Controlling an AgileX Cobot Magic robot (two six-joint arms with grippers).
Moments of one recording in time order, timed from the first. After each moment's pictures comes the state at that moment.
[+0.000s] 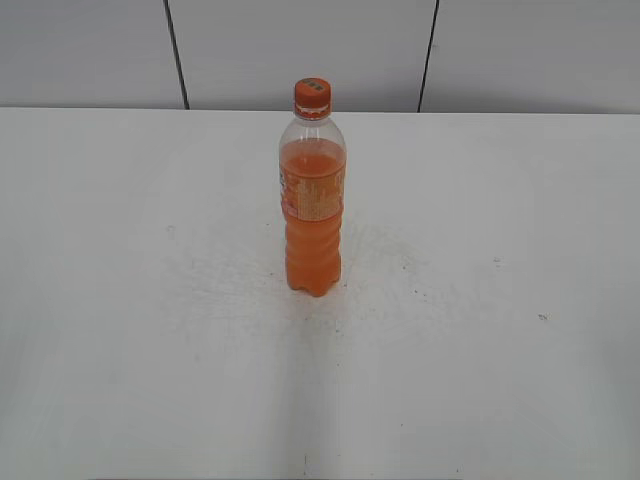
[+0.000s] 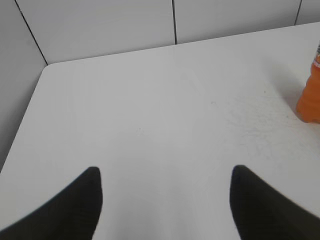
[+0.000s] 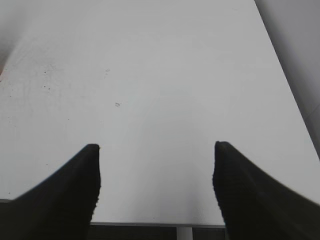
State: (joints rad) left arm -0.12 -0.01 -0.56 0.09 1.03 0.01; right arm -0.02 -0.01 -0.44 0.02 1.02 -0.16
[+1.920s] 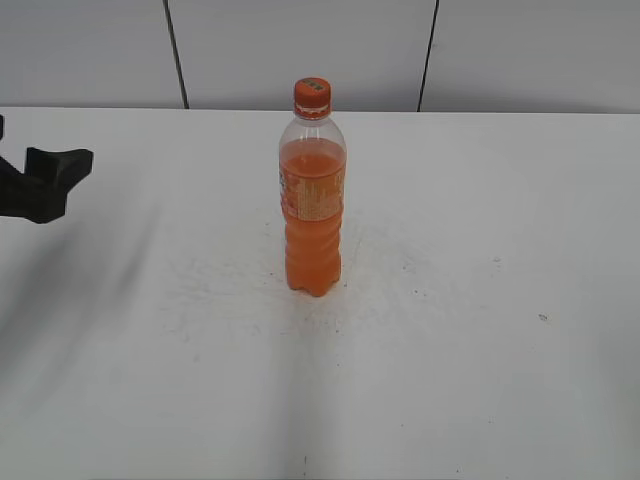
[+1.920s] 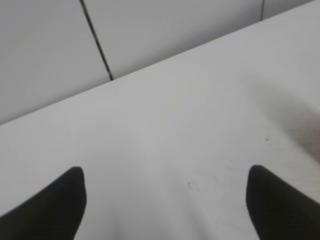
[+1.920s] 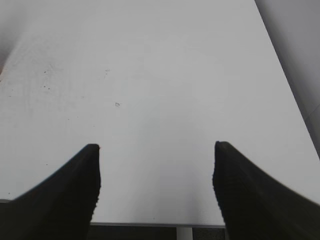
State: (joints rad) left arm -0.12 1.30 -0.48 0.38 -0.37 -0.12; right arm -0.02 -0.01 -0.44 0.02 1.02 -0.16
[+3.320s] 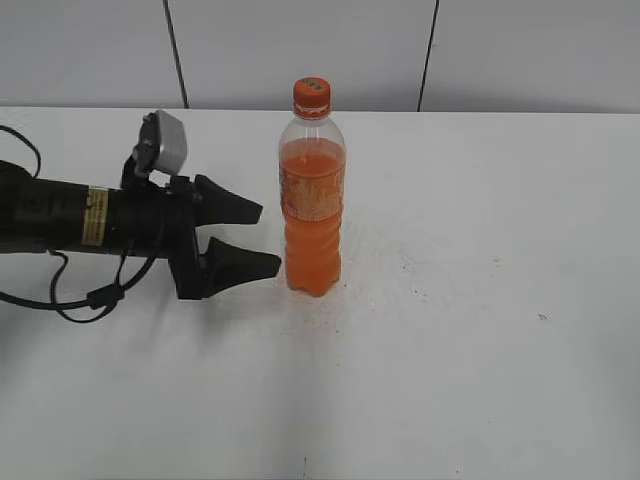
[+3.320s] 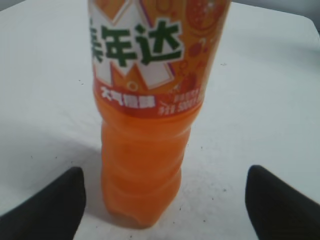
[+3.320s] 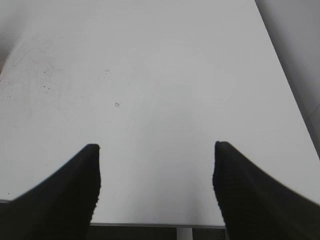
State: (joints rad) left arm -0.17 2.04 -0.91 1.41 -1.02 -0.69; right arm -0.02 -0.01 -0.44 0.02 1.02 -0.16
